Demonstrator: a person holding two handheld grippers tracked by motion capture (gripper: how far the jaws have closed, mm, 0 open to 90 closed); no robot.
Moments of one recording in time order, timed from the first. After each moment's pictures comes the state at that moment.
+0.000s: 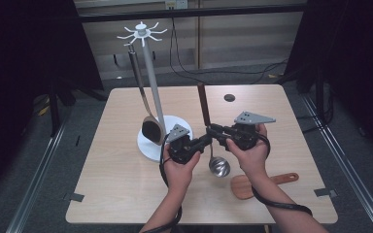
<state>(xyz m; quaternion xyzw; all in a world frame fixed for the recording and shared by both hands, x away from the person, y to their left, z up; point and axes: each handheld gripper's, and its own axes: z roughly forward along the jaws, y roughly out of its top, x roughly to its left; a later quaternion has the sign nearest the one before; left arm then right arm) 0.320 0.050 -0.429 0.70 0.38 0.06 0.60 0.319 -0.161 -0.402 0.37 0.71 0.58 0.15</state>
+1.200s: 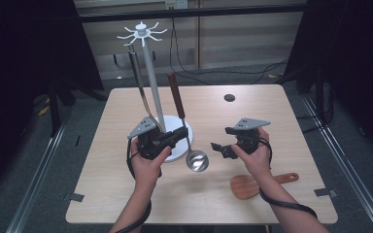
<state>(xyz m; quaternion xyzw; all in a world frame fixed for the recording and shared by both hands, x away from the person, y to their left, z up) 0.323 0.122 -0.393 0.70 0.32 0.06 0.63 0.338 -0.183 -0.448 0.36 0.77 0.49 0.16</state>
